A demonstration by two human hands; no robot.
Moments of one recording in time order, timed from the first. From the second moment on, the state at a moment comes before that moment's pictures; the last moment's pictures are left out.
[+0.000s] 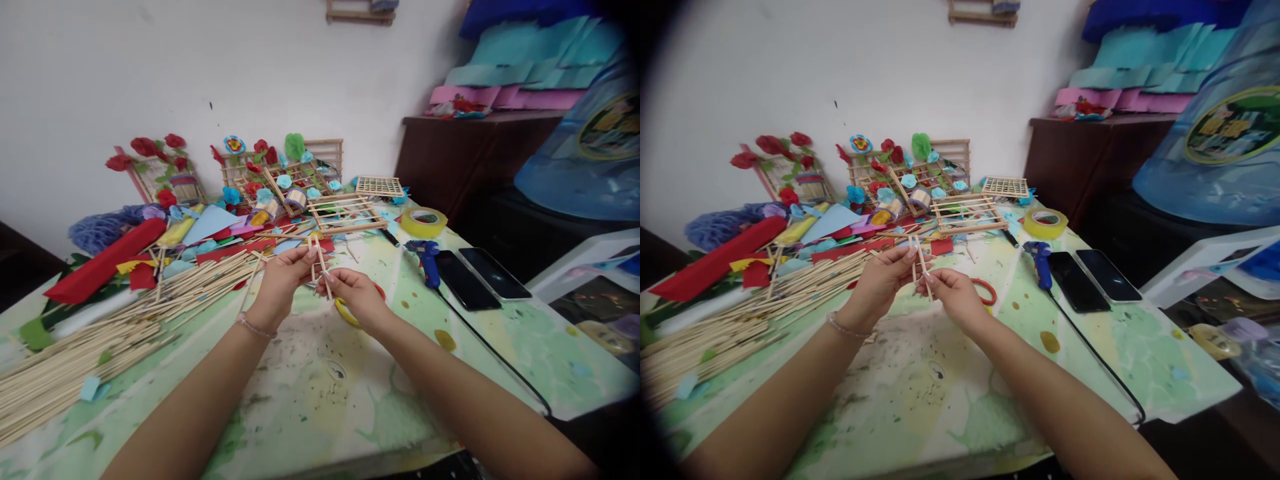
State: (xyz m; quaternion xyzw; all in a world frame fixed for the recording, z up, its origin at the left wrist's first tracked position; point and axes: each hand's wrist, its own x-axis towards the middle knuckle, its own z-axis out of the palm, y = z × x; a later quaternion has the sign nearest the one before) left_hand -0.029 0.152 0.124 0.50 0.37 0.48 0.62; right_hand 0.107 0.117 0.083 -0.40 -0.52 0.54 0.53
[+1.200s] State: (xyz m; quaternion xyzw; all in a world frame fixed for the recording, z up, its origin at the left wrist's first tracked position) left_hand -0.036 0.155 0.130 0.57 0.42 0.45 0.55; right_hand 0.111 0.117 0.076 -0.39 -0.54 0.57 0.49
